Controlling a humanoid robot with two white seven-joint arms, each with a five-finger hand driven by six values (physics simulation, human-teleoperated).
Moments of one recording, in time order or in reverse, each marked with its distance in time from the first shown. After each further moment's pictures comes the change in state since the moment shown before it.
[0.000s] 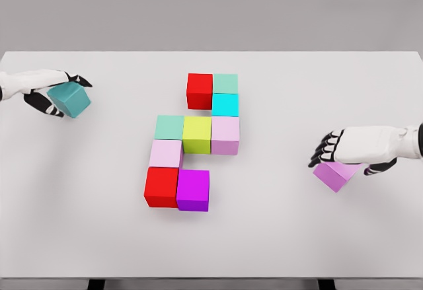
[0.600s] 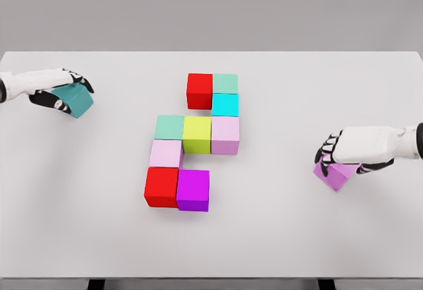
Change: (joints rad) left arm 0.008 0.001 -0.006 -0.040 -0.002 -0.001 -0.004; right arm -0.017 0.005 0.012 0.001 -0.003 0.000 0.000
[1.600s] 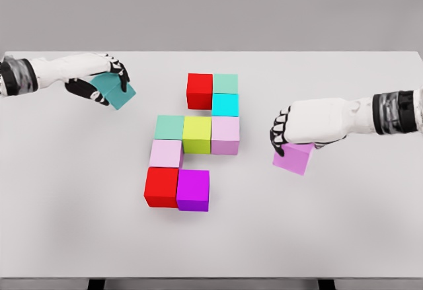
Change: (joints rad) left arm 0.021 -0.025 -0.005 -0.253 0.132 -0.003 -0.007; right arm -0.189 0.165 0.062 -0.082 -0.005 -0.002 0.001
